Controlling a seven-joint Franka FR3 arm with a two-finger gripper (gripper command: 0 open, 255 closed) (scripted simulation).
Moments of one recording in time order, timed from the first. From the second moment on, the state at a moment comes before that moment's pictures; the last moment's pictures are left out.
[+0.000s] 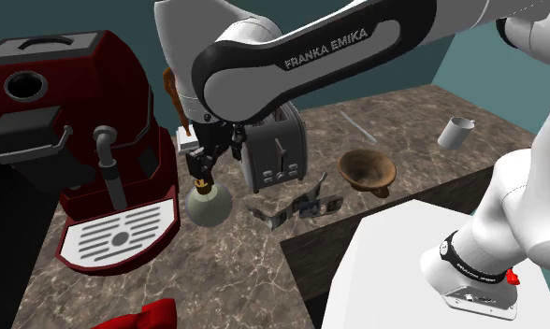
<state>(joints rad) 0.01 0.23 0.22 -1.73 -0.10 1.95 0.46</state>
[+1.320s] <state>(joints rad) 0.05 0.48 0.21 -1.52 -0.15 2.00 0.51</state>
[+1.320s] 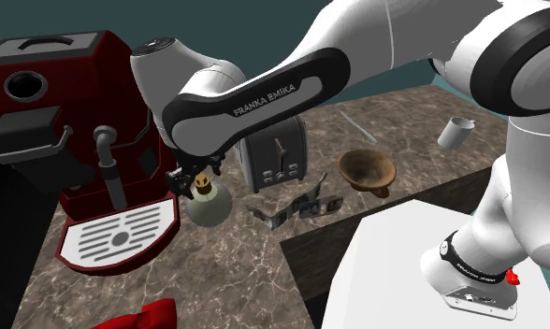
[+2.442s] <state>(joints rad) 0.05 0.47 0.21 -1.47 -0.15 1.93 0.50</state>
